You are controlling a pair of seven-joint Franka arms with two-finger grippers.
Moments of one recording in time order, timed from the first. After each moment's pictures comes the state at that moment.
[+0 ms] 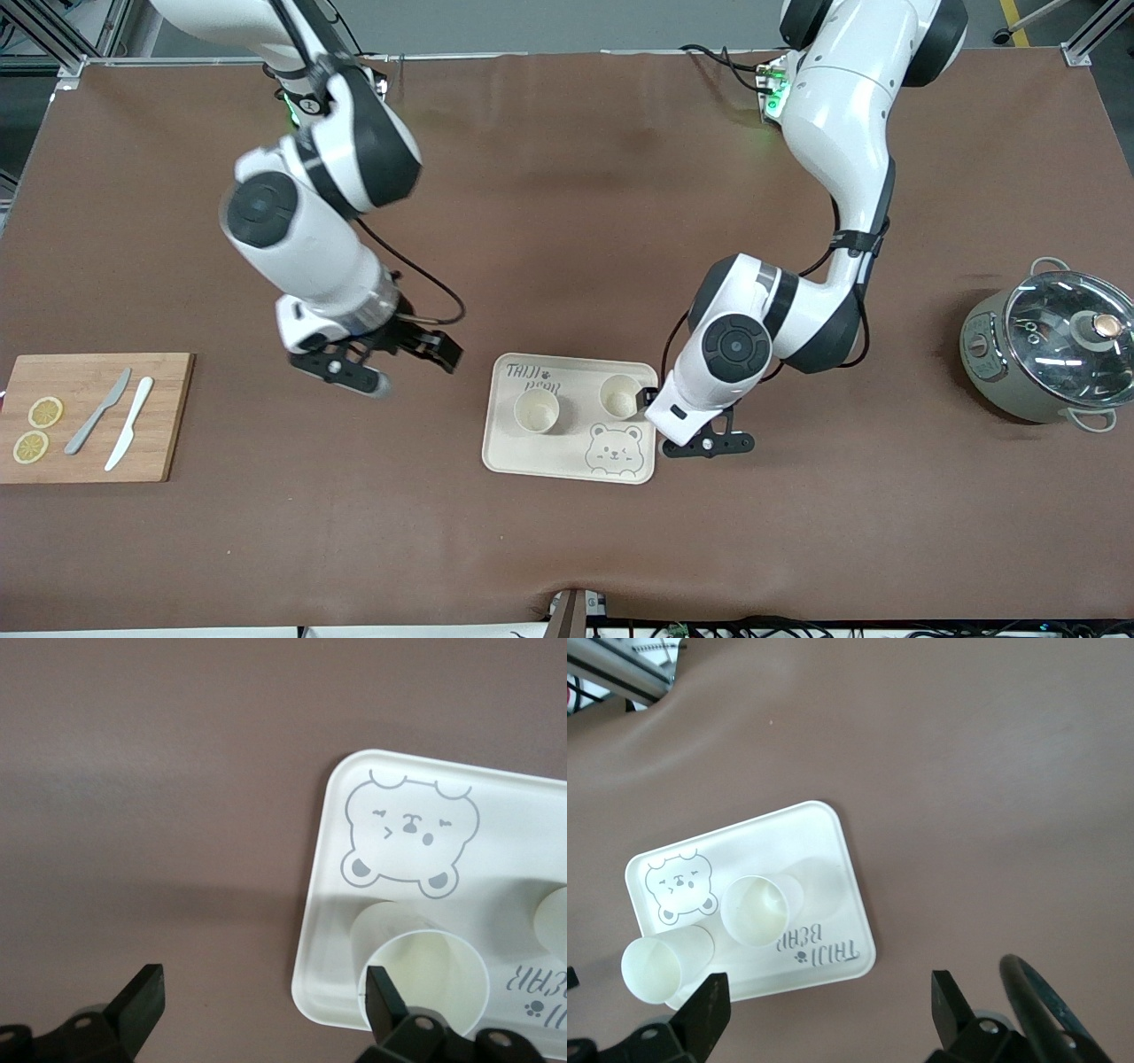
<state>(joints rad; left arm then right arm) -0.51 0.86 0.03 -1.11 -0.04 1.95 -0.55 0.50 0.48 -0.05 -1.45 0.13 2.10 0.78</state>
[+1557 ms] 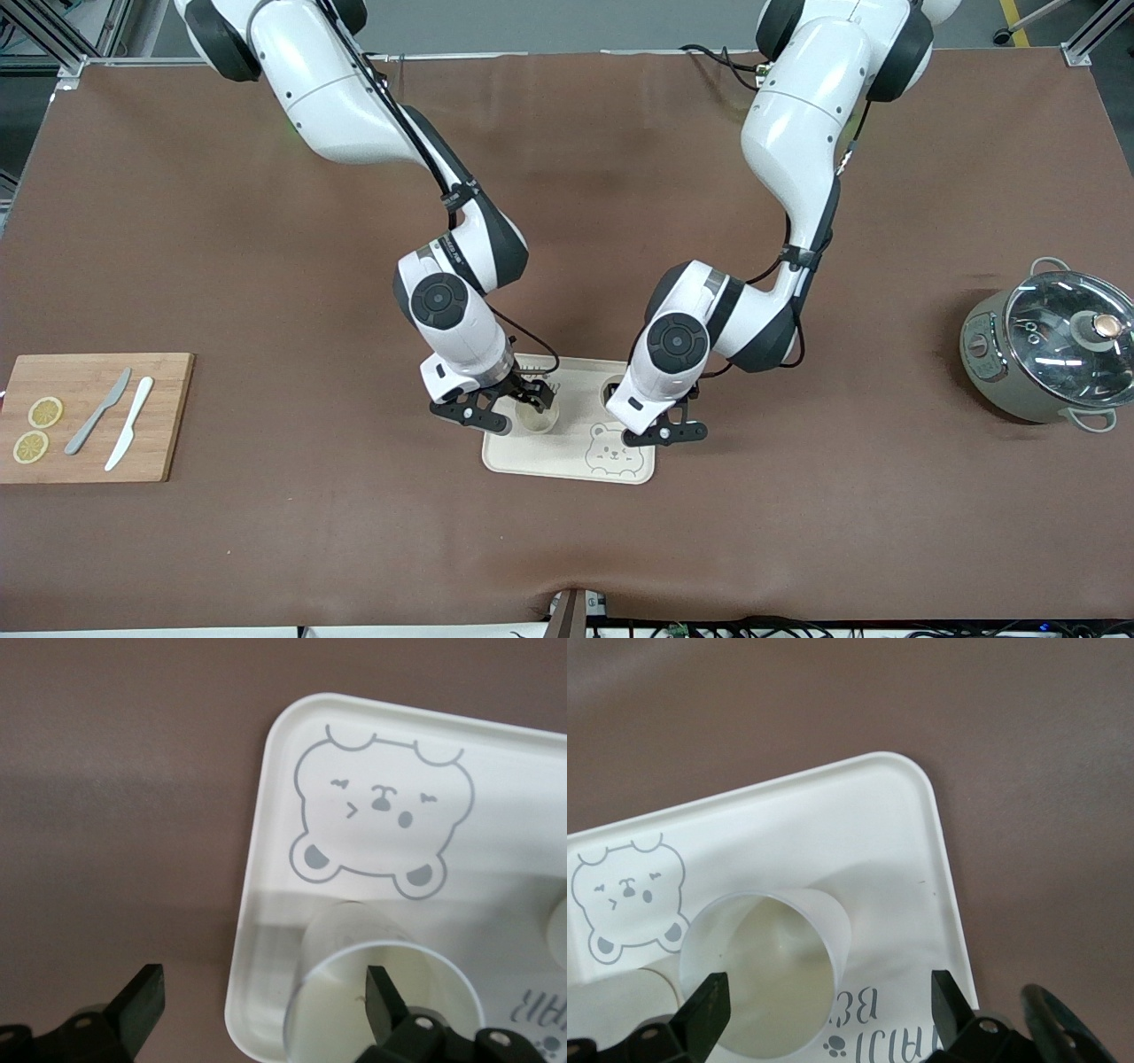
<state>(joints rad) -0.57 0.95 0.04 -1.13 -0.03 2.07 -0.61 0.61 0.83 -0.05 -1.35 0.13 2.39 0.79</state>
